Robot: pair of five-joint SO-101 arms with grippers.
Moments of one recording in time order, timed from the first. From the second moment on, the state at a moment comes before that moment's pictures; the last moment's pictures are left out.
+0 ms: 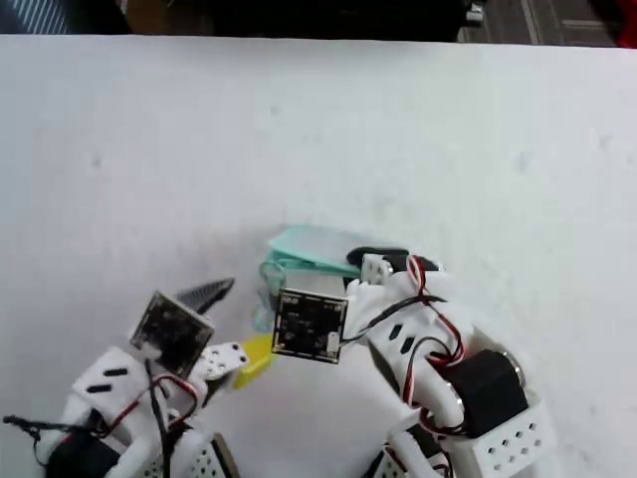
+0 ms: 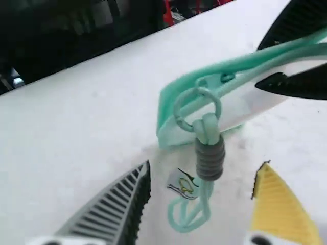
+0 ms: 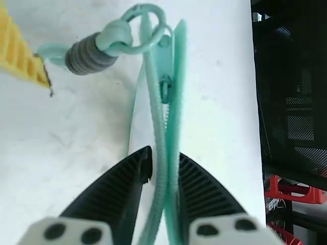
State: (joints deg) left arm 23.0 -104.8 63.6 76.6 -5.7; right arm -29.6 -65.8 37.1 75.4 64.8
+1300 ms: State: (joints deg) left arm 50.1 -104.7 75.2 64.6 -5.1; right arm -30.2 -66.3 39.9 72.8 65.0
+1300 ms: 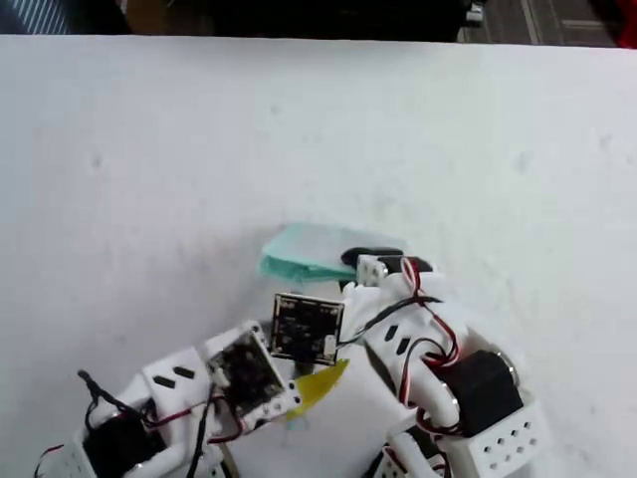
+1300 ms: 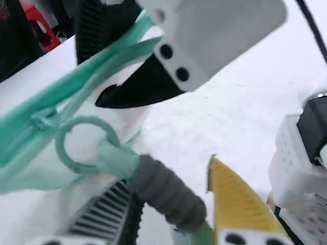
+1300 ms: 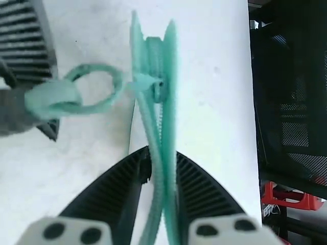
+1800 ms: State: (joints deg) left arm 25.5 -104.8 64.4 75.9 -12.3; right arm -28.0 -66.3 39.9 72.6 65.1
